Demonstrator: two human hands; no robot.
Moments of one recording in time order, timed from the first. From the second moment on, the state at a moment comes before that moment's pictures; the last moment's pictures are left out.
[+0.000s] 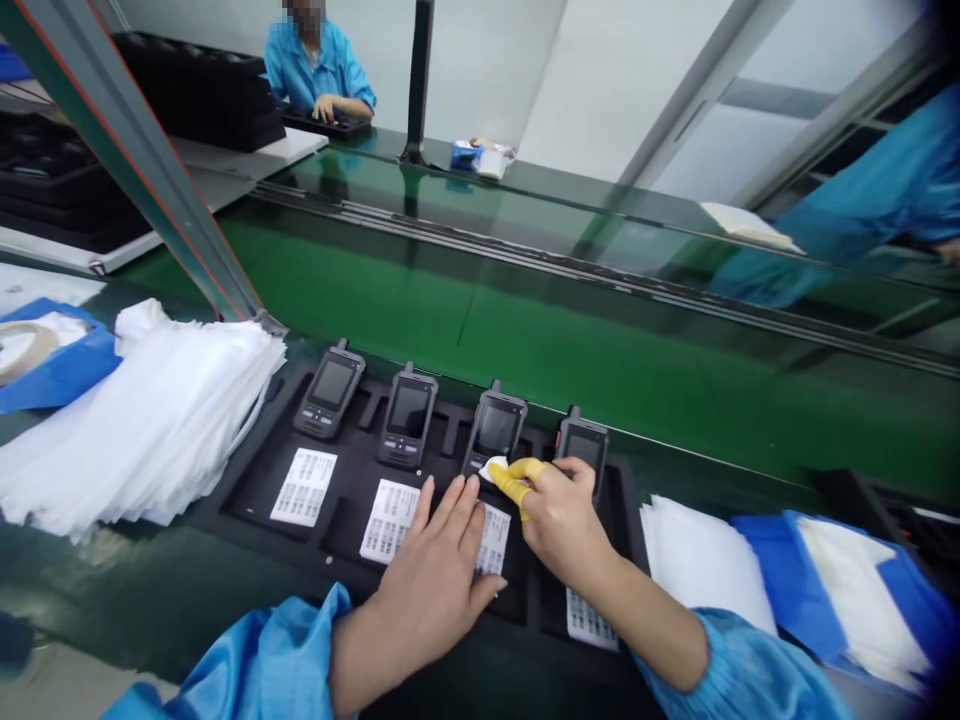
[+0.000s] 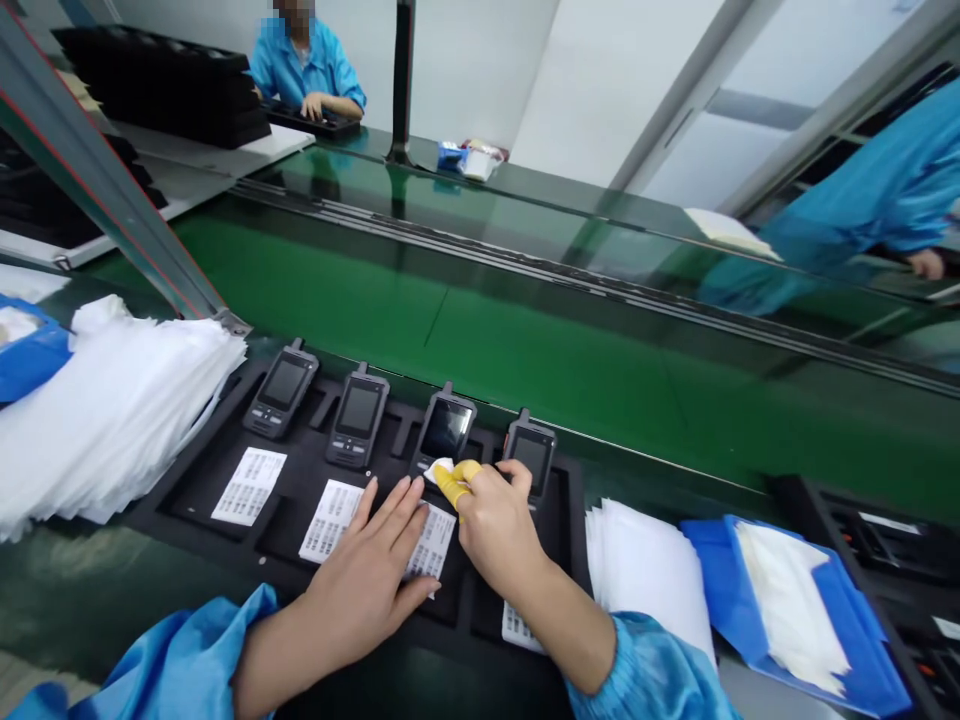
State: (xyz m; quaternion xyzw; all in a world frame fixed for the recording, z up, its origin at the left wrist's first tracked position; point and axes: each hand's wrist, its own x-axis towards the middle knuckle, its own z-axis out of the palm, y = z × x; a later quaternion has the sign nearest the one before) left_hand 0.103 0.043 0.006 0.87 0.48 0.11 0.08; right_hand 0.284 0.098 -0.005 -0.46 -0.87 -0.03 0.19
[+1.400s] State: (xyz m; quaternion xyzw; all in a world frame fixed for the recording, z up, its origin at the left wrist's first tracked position) left_hand 0.051 0.036 -0.012 0.82 0.54 0.15 -0.04; right_hand 0.195 0.155 0.013 -0.41 -0.90 -0.10 0.12
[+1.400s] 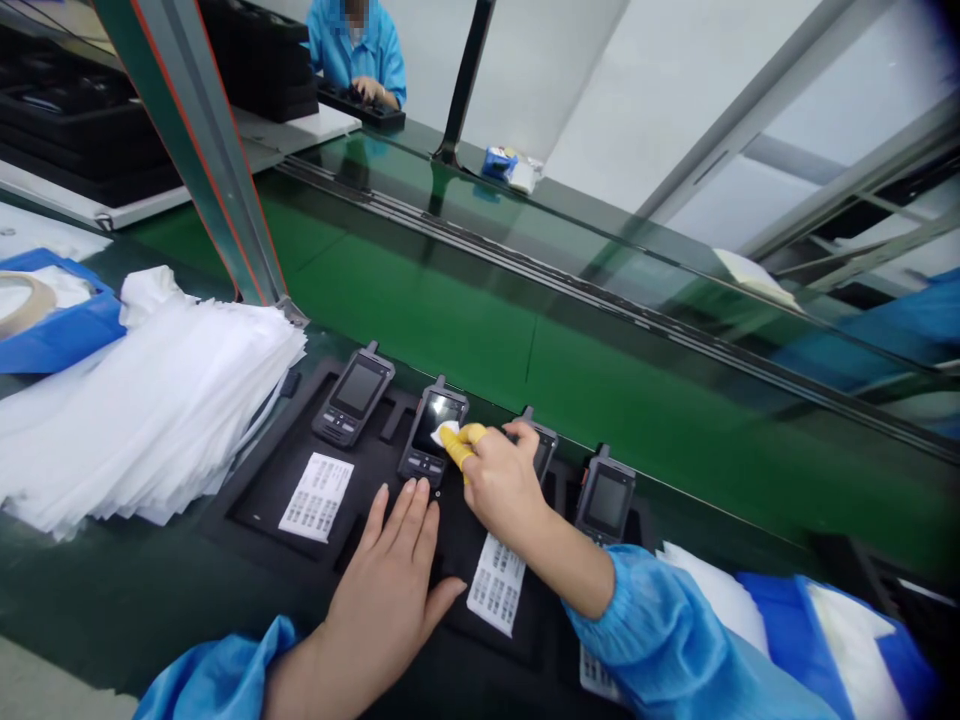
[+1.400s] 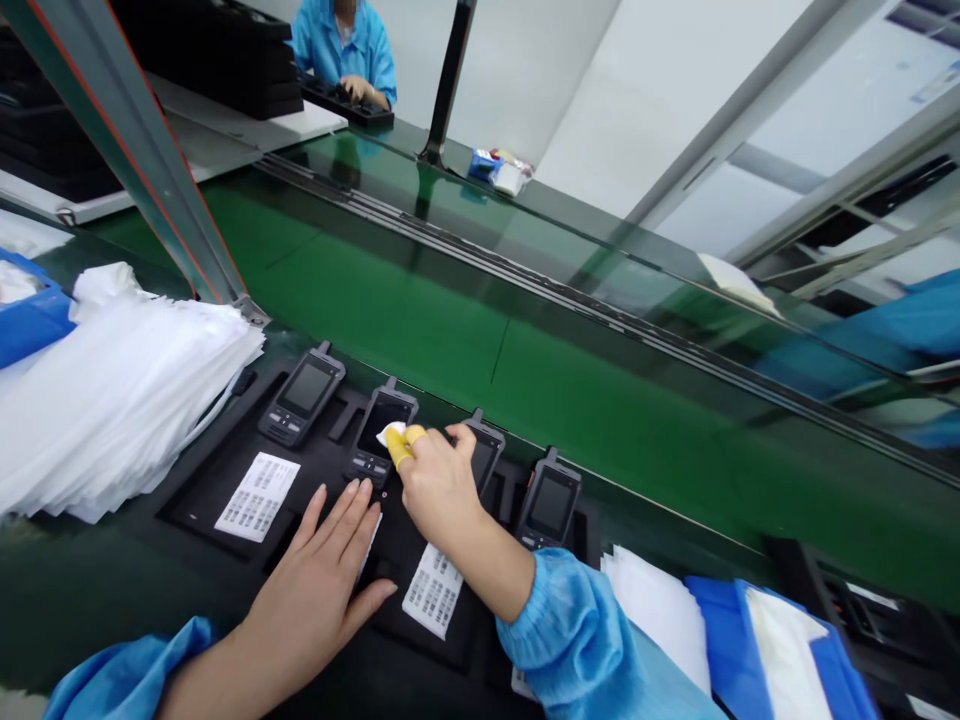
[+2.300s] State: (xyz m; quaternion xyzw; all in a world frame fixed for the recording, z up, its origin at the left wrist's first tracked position) left_hand 0.049 0.037 -0.010 0.83 0.54 0.14 -0.03; right_hand 0.253 0.060 0.023 -0.44 -0.86 0.08 0.25
